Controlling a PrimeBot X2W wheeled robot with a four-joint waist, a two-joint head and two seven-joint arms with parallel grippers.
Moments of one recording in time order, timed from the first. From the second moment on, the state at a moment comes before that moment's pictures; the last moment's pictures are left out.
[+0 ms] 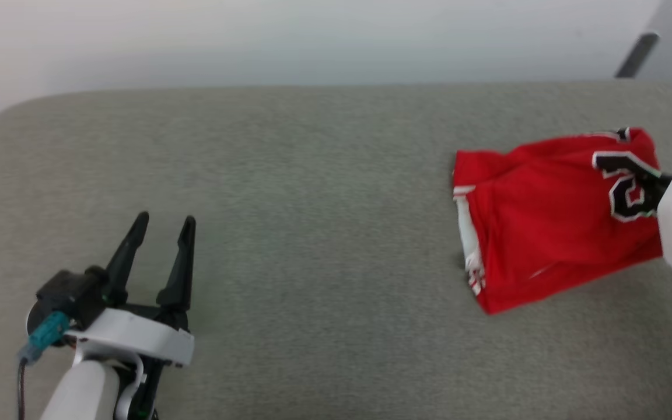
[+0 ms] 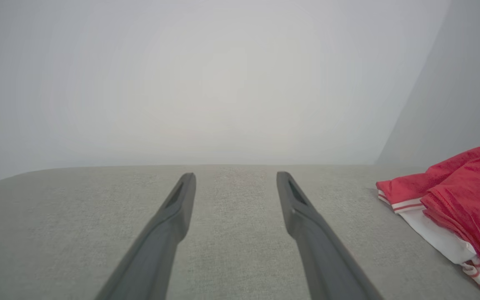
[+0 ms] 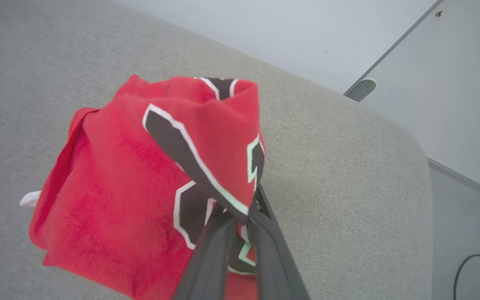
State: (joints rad) left arm -0.25 0.32 -0.14 0.21 -0.45 -0.13 -0.26; right arm -0.65 -0.64 0.38 0.28 0.56 0.13 0.63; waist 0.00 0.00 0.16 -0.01
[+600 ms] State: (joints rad) left arm -0.38 0.36 -0.17 0.18 -0.45 -0.13 -0.26; right arm -0.85 -0.78 0.50 0.43 0.56 0.13 0.39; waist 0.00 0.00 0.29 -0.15
